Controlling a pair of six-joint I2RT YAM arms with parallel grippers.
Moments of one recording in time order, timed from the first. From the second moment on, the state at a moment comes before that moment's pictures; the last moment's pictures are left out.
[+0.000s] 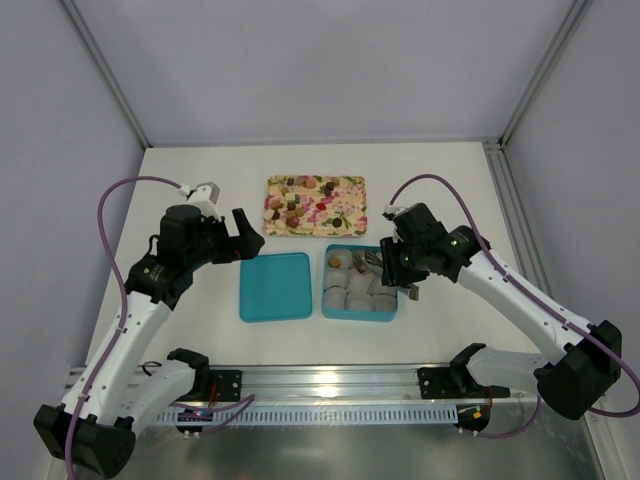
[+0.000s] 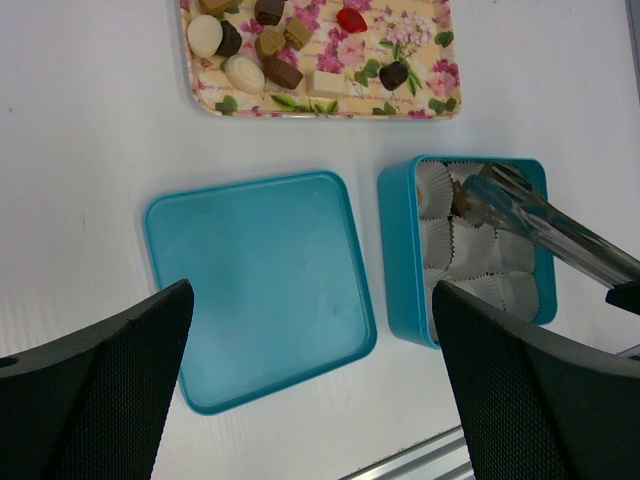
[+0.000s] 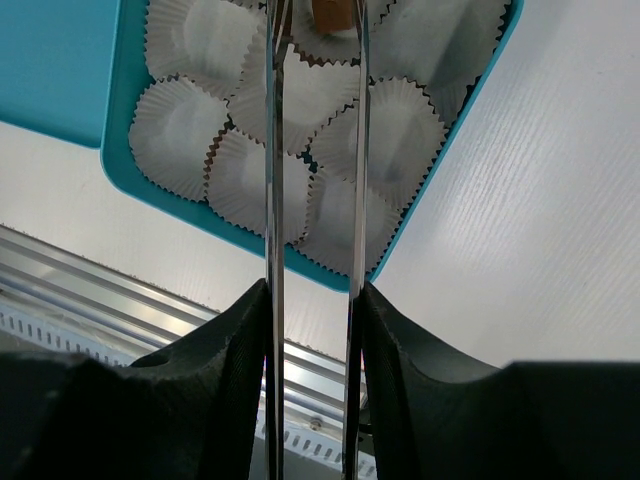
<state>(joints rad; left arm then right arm) -0.30 0.89 0.92 -0.58 0.13 -0.42 0.61 1.18 1.04 -0.91 -0.04 0.37</state>
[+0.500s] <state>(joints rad) -0.30 0.89 0.92 -0.58 0.13 -0.42 0.61 1.18 1.16 -0.97 -0.05 0.36</state>
